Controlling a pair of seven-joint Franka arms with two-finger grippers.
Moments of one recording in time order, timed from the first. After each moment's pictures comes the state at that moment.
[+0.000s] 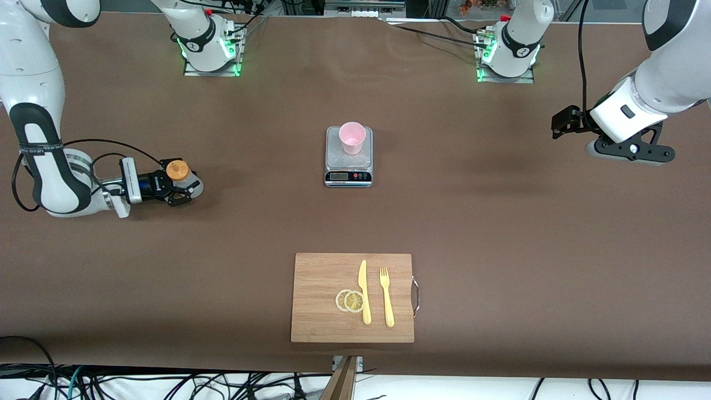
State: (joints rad) left arm -0.01 0.00 -0.11 -1.72 0.00 1.56 0.01; right arm -0.33 0.80 0.02 -1.75 0.87 1.47 -2.52
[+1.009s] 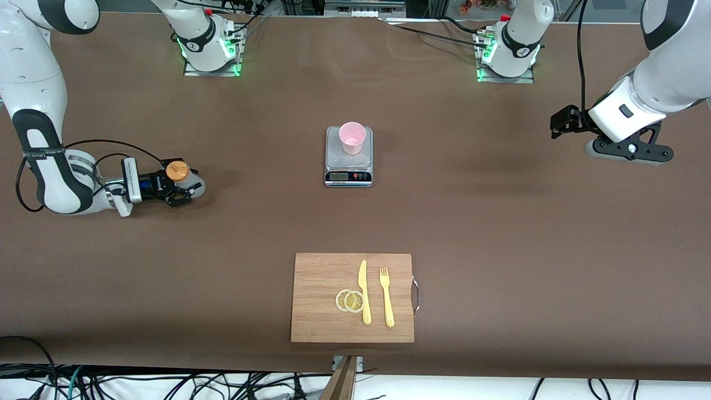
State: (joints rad) left arm -0.01 0.00 -0.12 -1.72 0.00 1.56 0.00; right arm -0.36 0.83 0.02 -1.75 0.89 1.46 -2.54
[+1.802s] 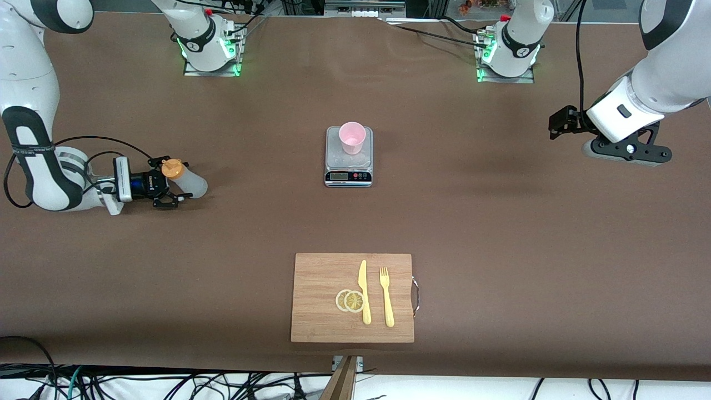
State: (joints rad) left arm -0.01 0.01 -0.12 -1.71 0.00 1.56 0.00; right arm -0.41 0.83 0.02 -1.75 0.89 1.47 -2.54
